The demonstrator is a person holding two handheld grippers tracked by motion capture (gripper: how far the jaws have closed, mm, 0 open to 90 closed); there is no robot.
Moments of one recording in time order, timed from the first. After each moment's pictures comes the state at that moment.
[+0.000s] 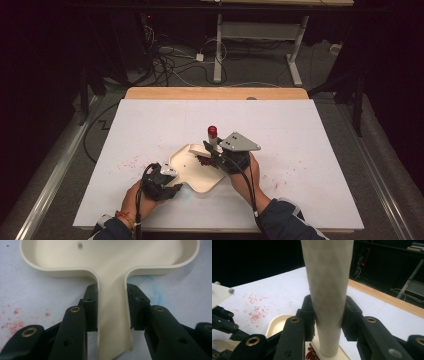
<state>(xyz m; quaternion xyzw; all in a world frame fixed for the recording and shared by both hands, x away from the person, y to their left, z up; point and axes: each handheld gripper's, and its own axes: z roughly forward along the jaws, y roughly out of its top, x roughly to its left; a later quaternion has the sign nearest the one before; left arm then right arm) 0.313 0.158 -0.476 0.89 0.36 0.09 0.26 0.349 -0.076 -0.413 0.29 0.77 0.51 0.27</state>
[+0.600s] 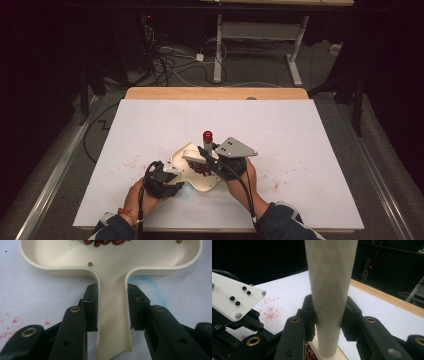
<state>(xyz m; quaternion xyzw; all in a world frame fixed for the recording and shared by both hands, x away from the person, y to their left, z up) 0.320 0.157 -0.477 0.89 0.36 0.09 0.26 0.334 -0.068 -0.411 0.27 0.77 0.52 0.25</state>
